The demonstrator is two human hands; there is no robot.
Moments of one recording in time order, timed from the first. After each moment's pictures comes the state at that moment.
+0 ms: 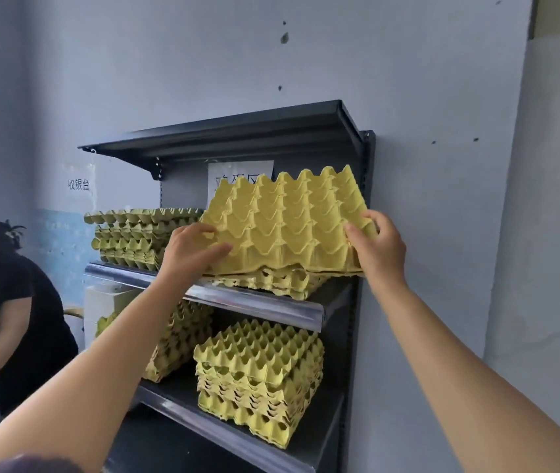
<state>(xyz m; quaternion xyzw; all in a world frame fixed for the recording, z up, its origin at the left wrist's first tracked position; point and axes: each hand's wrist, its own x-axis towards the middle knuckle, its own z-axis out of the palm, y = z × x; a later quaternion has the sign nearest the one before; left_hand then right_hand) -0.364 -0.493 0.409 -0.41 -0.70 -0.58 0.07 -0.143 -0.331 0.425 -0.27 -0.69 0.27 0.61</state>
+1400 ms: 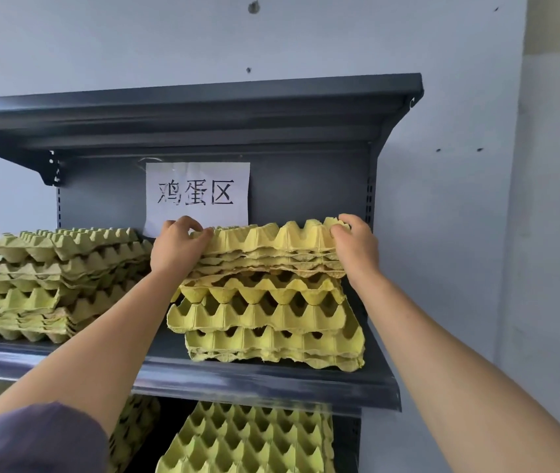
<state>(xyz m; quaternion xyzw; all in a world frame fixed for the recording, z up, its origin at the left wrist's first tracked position) -0.604 -0.284 0.457 -0.46 -0.70 -0.53 0.11 -0.357 -0.205 0.463 -0.42 -0.66 0.19 0.59</state>
